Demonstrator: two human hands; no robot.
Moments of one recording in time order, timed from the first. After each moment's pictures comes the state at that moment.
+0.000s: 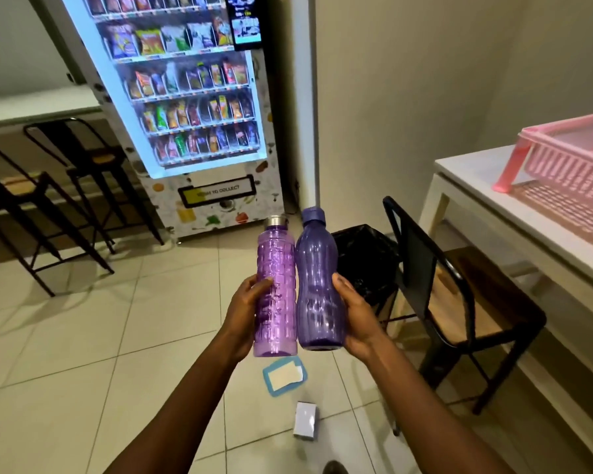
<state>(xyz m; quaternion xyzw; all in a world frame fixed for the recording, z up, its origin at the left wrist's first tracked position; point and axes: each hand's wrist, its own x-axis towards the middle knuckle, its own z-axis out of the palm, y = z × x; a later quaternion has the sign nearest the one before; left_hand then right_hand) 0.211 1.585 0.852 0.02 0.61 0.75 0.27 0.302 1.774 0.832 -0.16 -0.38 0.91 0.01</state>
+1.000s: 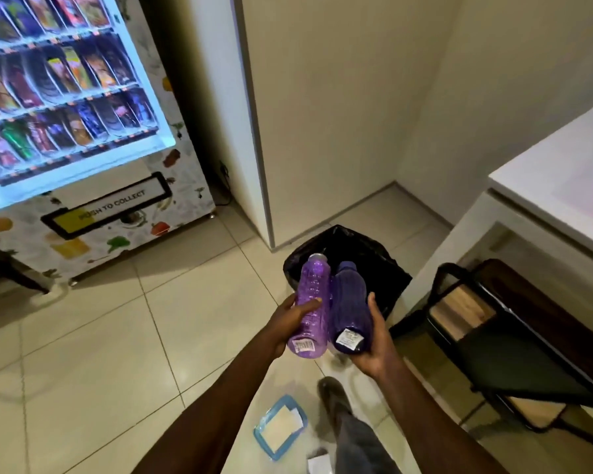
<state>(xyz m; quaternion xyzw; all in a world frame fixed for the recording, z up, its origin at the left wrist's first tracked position) -0.173 1.801 0.732 0.03 0.64 0.54 0.55 -0.025 1.913 0.682 -0.34 -0.12 0.92 0.16</state>
